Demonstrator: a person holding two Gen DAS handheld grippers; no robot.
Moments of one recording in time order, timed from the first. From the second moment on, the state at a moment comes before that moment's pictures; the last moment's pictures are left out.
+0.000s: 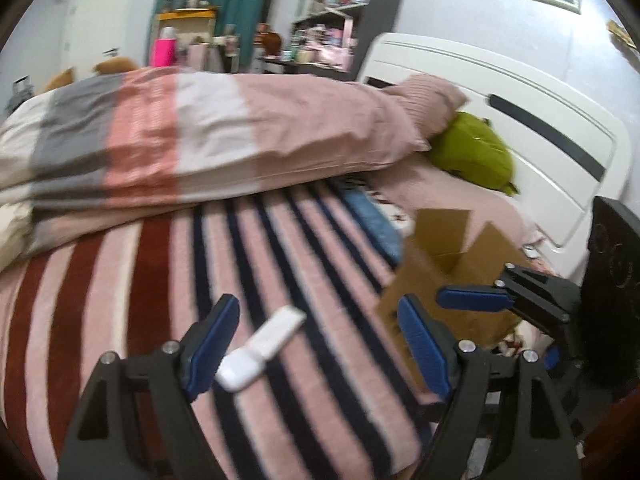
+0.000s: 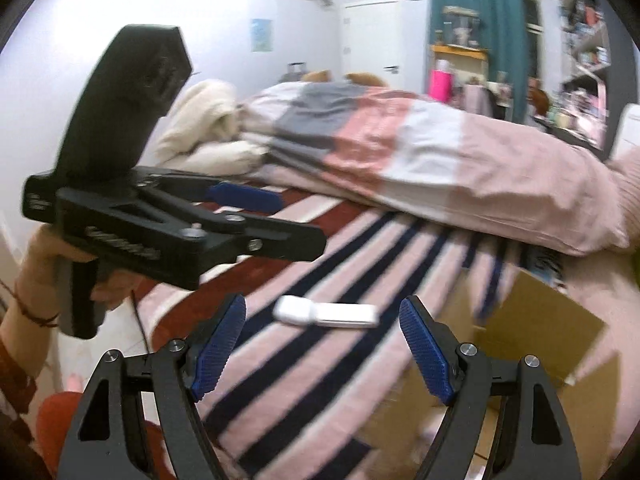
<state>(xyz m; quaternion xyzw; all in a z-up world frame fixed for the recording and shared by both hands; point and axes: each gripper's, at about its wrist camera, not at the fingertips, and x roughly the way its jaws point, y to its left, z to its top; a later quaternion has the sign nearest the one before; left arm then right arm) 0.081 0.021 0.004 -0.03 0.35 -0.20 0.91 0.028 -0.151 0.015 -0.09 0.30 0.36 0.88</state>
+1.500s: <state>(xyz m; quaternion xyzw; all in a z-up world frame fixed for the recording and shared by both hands) 0.081 0.101 -0.078 -0.13 0.38 -0.24 0.88 0.064 -0.026 -0.073 -0.13 0.34 0.38 0.85</state>
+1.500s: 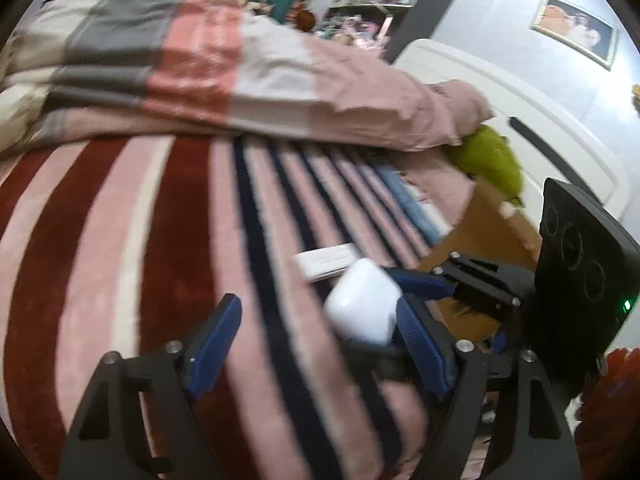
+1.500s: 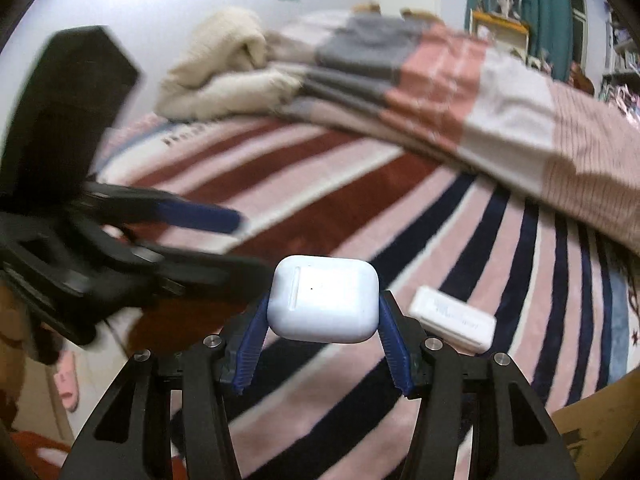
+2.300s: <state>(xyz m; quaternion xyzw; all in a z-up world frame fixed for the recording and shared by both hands) 0.115 -0.149 0.012 0.00 0.40 -0.38 0.83 0.058 -0.239 0.014 -0.07 0.33 0.27 0.90</state>
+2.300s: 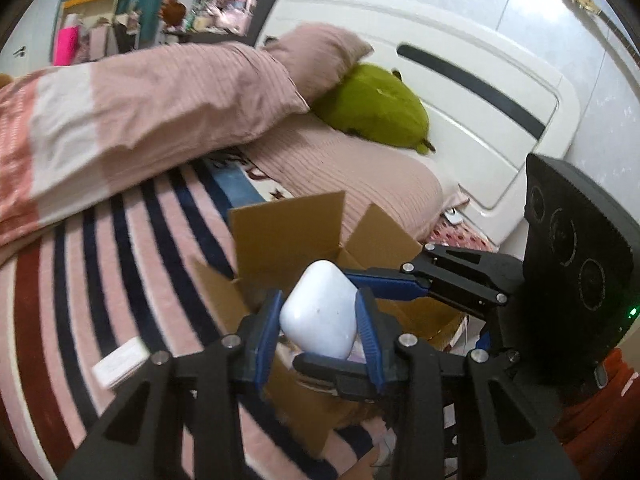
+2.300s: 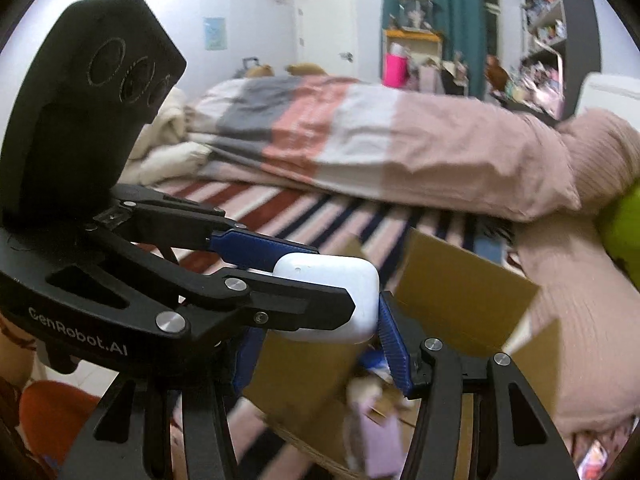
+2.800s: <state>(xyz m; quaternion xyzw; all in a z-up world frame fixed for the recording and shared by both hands) 0.121 -0.136 0.015 0.01 0.40 -0.33 0.85 0.070 -0.266 -0.008 -0.08 0.40 0.23 0.89</state>
